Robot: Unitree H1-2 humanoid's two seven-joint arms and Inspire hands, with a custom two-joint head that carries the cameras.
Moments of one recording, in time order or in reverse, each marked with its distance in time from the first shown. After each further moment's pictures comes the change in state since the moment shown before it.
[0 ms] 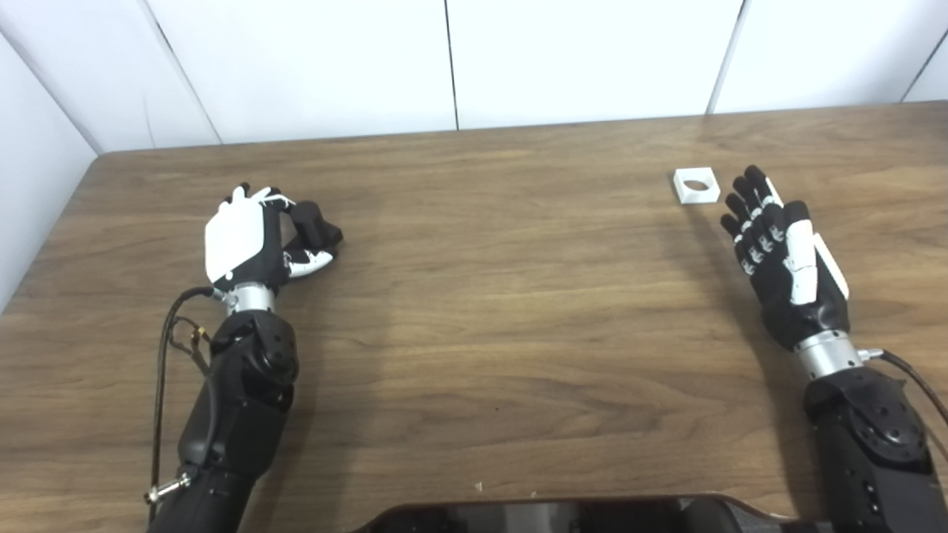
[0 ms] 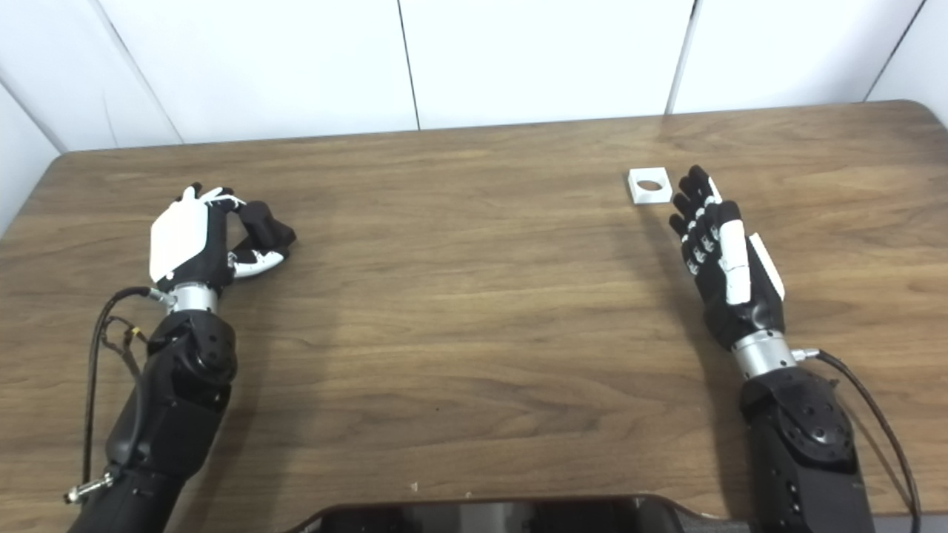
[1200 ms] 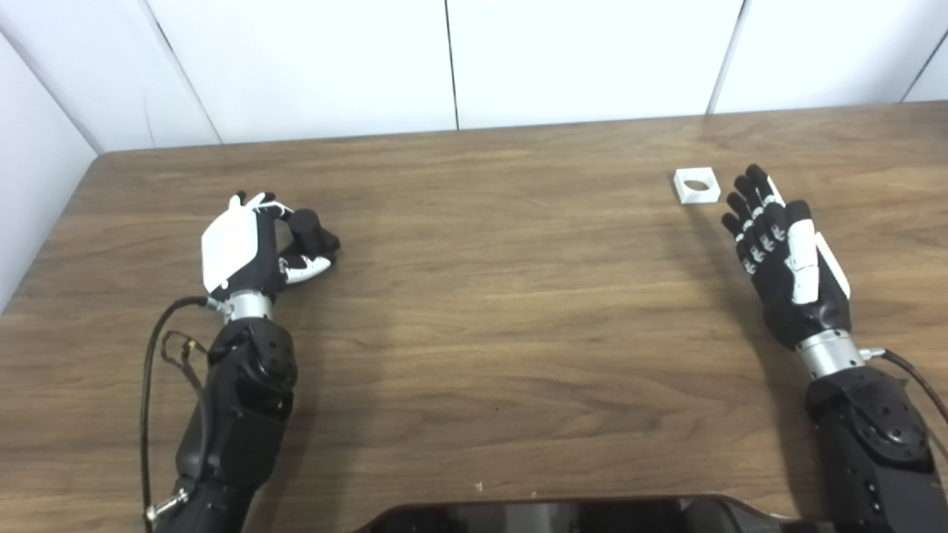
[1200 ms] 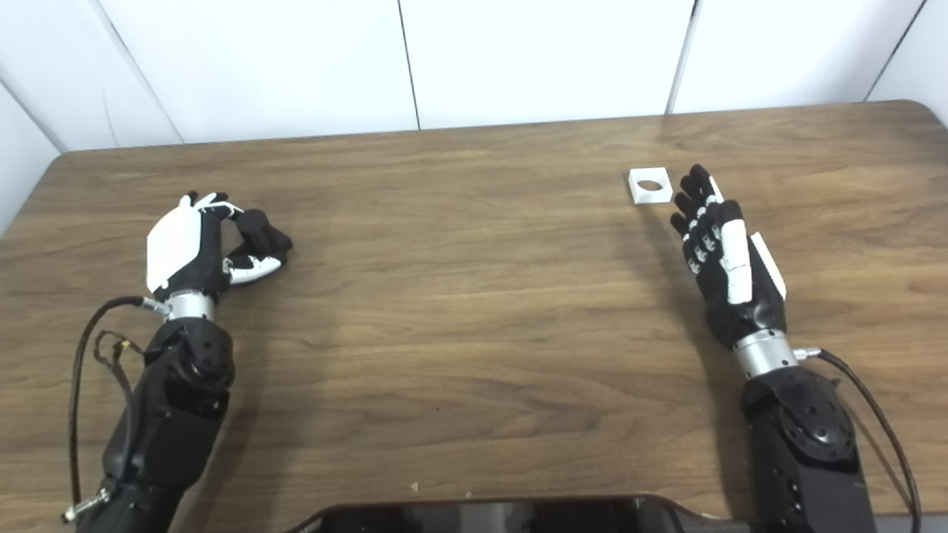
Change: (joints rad) left arm 0.046 -0.009 0.001 -0.086 -0.041 0.034 -0.028; right arm -0.002 -0.003 0.000 0.006 0.000 -0.006 0.006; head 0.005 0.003
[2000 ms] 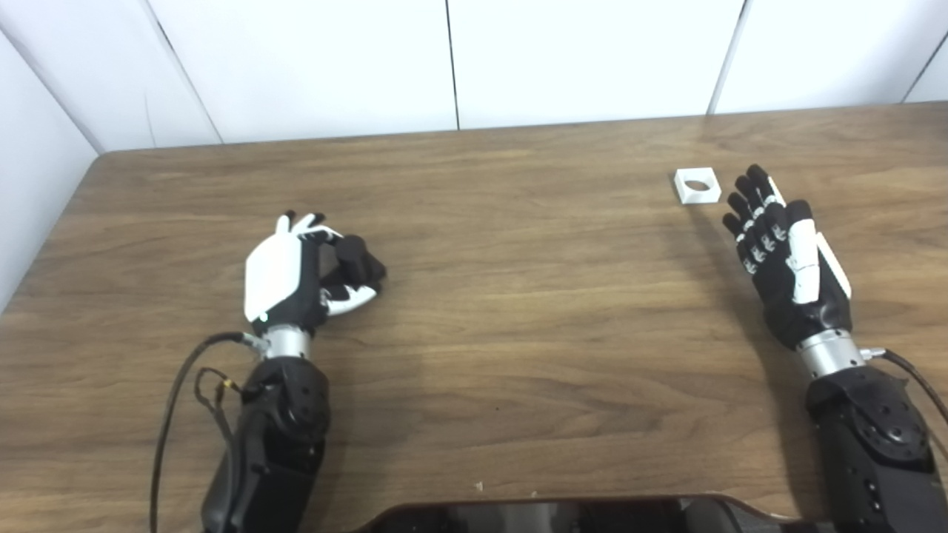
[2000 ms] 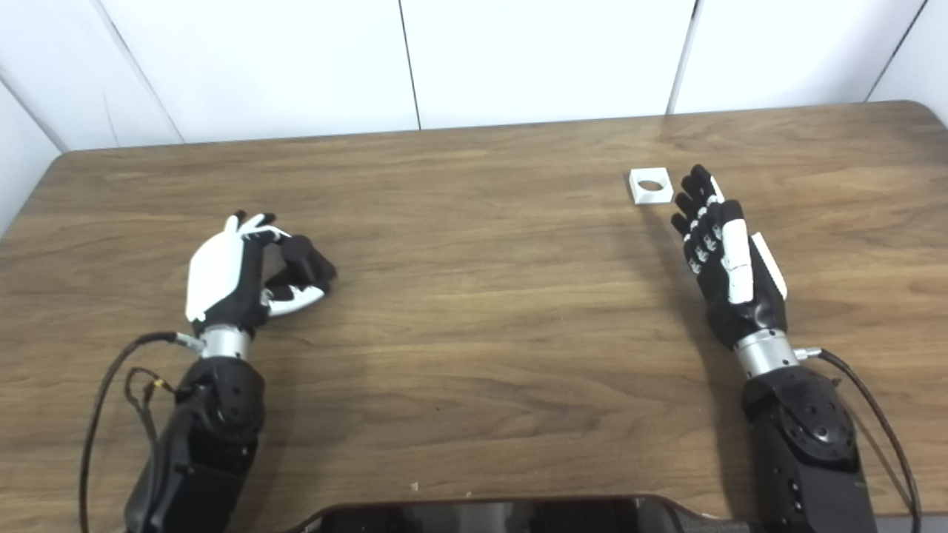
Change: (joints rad) left arm 0.132 -0.079 -0.093 -0.191 0.037 -0.004 -0.028; right arm -0.004 0.000 0.000 0.006 0.002 0.003 0.000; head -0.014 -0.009
